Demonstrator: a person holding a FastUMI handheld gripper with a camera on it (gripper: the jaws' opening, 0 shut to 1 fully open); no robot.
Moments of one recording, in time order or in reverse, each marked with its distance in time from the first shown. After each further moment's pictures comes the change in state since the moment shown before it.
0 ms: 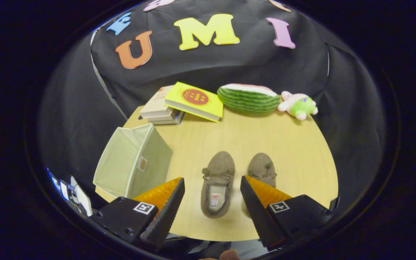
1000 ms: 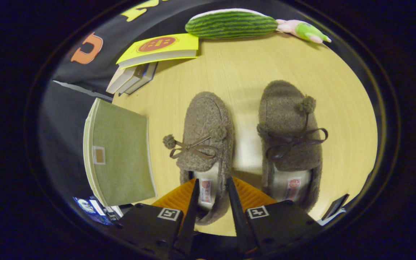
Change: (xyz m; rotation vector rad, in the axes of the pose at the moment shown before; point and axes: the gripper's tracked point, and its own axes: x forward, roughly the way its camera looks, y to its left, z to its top) arm 0.108 -0.028 -0.080 0.277 0.442 0.138
